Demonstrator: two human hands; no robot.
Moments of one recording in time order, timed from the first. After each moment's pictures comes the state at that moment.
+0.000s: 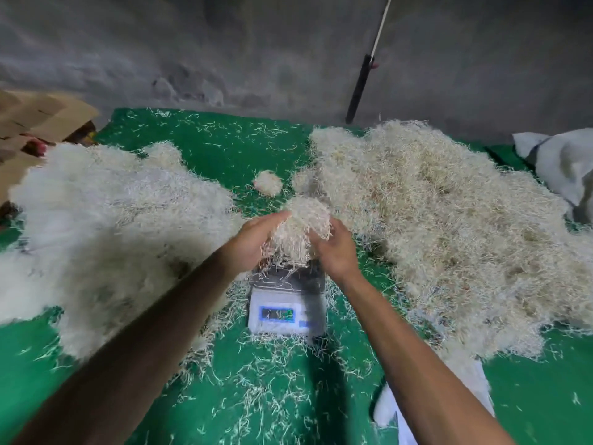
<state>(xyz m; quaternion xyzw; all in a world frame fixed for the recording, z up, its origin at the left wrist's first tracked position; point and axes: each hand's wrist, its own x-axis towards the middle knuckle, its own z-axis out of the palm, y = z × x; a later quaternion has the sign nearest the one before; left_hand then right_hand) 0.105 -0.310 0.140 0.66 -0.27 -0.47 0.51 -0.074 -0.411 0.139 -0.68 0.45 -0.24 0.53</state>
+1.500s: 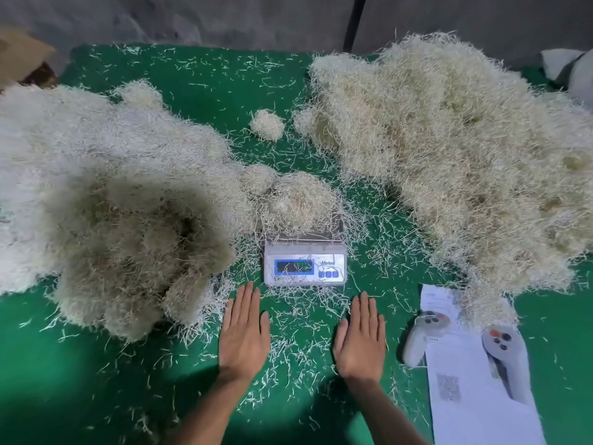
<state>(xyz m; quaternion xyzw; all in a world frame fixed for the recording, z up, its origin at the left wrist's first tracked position) 0.006 -0.120 -0.104 0.87 -0.47 -0.10 0.12 -0.204 -0.236 -0.102 -0.81 0.58 -0.02 0.10</state>
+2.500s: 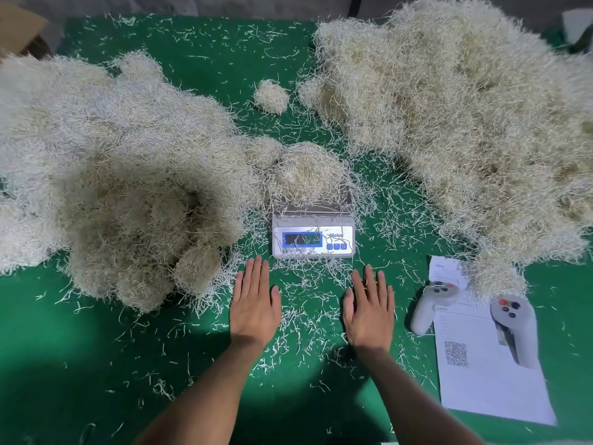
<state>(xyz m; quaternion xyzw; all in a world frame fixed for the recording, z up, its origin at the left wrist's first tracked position) 0.007 -0.118 -0.107 0.87 -0.48 -0.07 0.05 -0.210 -0.234 -0.107 -0.82 0.56 -0.02 0.08</state>
